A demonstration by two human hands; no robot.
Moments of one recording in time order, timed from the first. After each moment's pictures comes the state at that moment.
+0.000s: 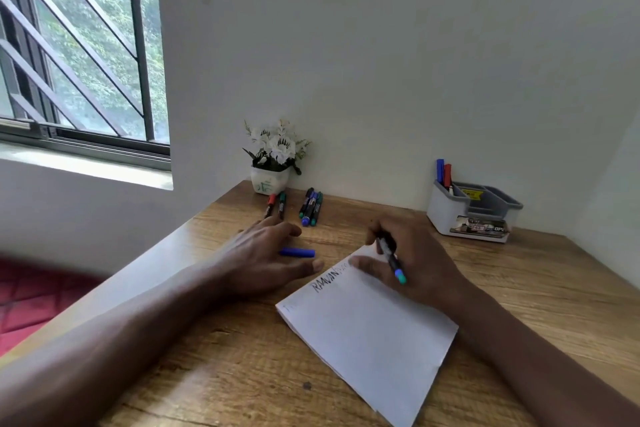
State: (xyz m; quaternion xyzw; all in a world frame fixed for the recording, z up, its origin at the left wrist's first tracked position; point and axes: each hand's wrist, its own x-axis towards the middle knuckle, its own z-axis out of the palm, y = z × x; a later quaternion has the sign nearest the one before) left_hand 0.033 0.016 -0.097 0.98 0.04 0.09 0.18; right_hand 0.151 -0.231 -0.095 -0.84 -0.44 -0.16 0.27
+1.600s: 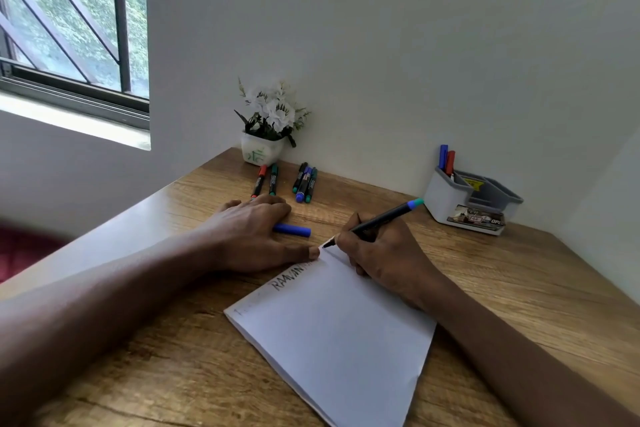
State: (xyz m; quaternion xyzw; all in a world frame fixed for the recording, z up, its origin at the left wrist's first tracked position) left_hand 0.038 0.010 -0.092 0.99 0.07 0.01 0.14; right_hand 0.116 -0.194 -0.094 -0.80 -0.32 0.07 0.49
